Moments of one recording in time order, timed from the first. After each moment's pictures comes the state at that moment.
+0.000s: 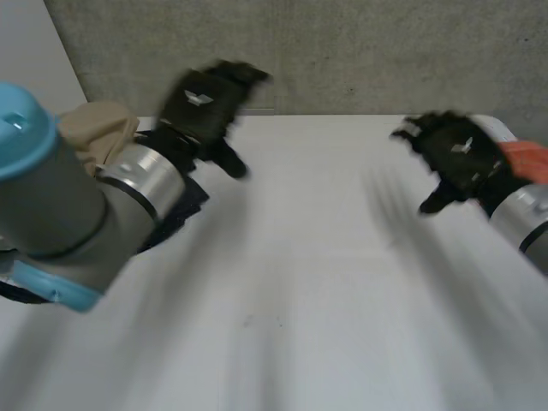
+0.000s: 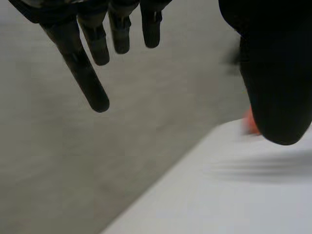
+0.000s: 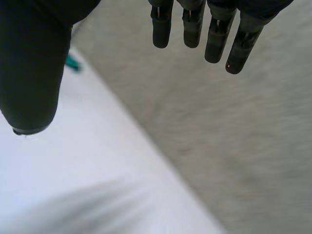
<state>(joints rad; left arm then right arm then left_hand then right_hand) 4.13 -1.86 -1.43 3.38 -1.27 3.32 1.61 -1.33 1.67 -0.47 1.01 2.71 0.19 0.21 0.22 0.65 0.05 0.21 0.22 0.21 0.24 0.06</state>
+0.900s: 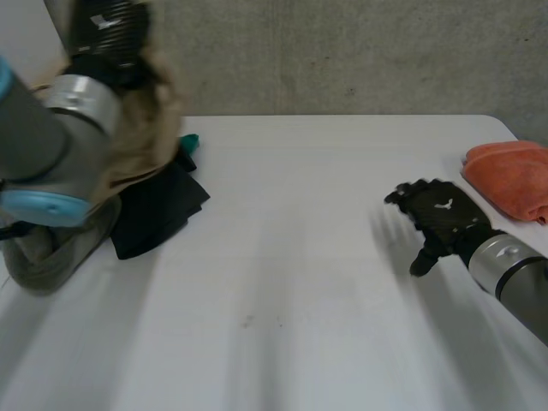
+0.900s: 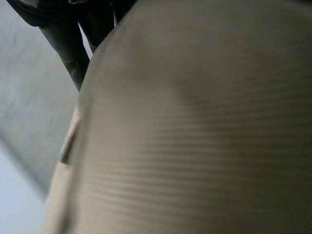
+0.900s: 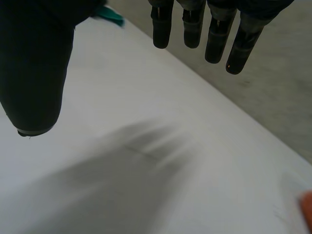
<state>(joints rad) 4.37 -1.96 -1.20 3.52 -1.52 3.53 1.72 -1.29 1.80 -0.21 1.17 2.69 1.11 1.18 1.15 1.21 0.97 0.21 0.22 0.21 0.24 0.06</state>
